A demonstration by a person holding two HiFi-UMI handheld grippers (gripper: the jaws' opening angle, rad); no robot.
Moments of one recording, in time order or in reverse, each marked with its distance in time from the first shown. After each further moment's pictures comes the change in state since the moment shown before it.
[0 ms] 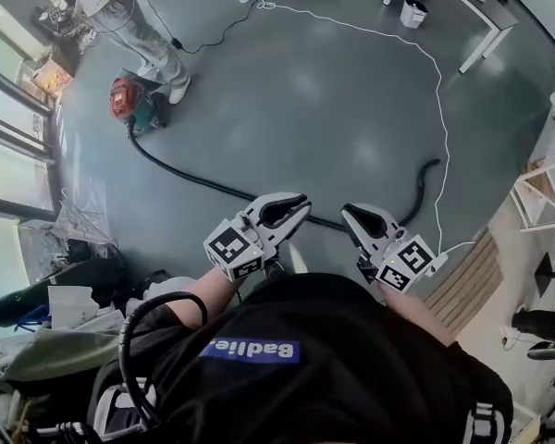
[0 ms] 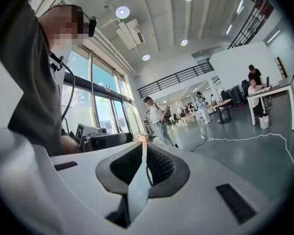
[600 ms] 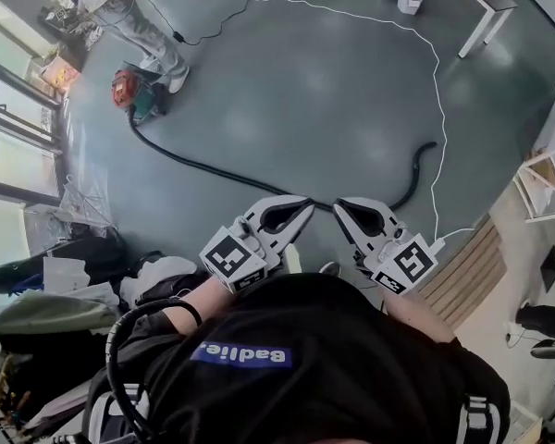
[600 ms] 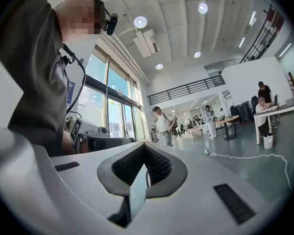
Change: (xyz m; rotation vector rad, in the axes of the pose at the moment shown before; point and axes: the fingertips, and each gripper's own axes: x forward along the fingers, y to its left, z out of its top) left arm 0.062 -0.150 -0.009 0.043 0.014 0.046; right arm -0.130 0.030 0.021 -0.141 -0.080 0.073
